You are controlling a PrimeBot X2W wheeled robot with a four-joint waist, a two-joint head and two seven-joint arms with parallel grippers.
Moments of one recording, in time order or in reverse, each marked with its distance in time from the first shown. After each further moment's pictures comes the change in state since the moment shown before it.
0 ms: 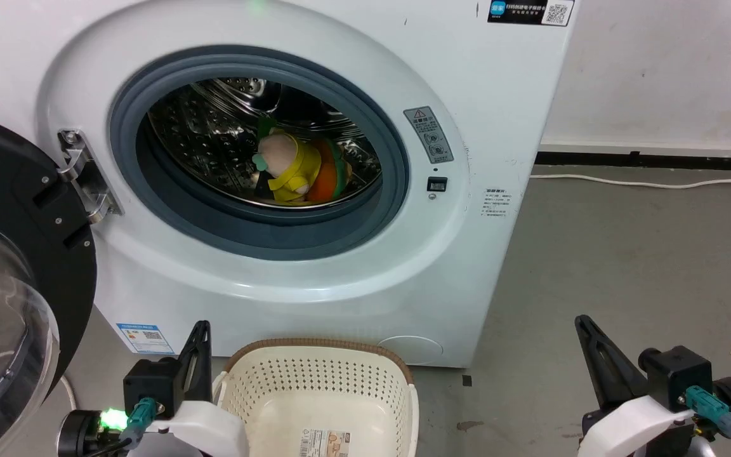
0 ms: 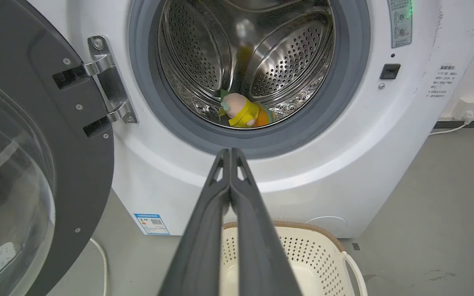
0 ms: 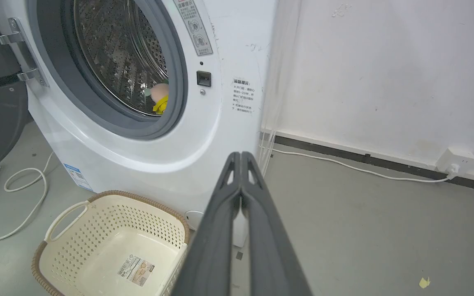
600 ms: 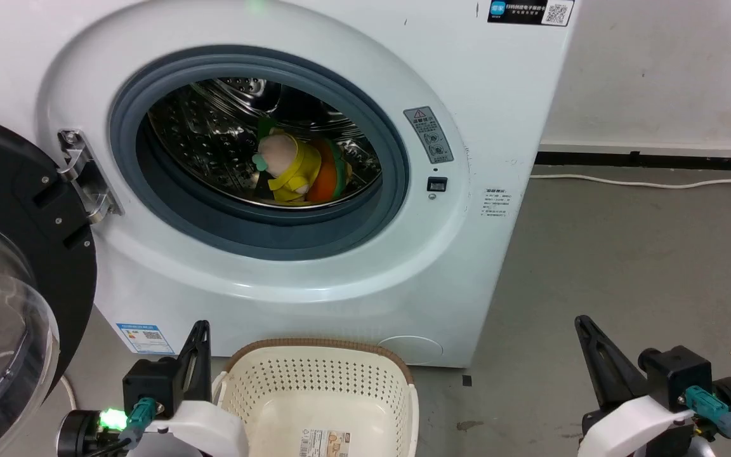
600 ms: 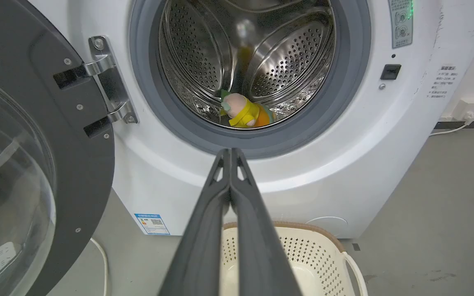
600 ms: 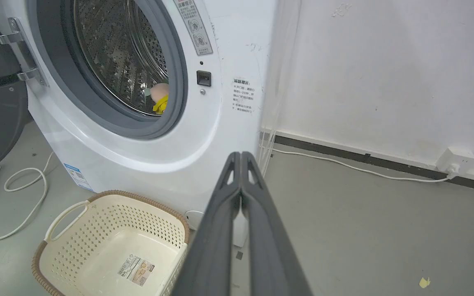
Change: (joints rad) left arm 0.000 -0.001 0.002 -0.001 0.000 0.000 0.000; right arm 0.000 0.000 0.000 0.001 0.000 0.000 0.000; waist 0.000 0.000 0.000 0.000
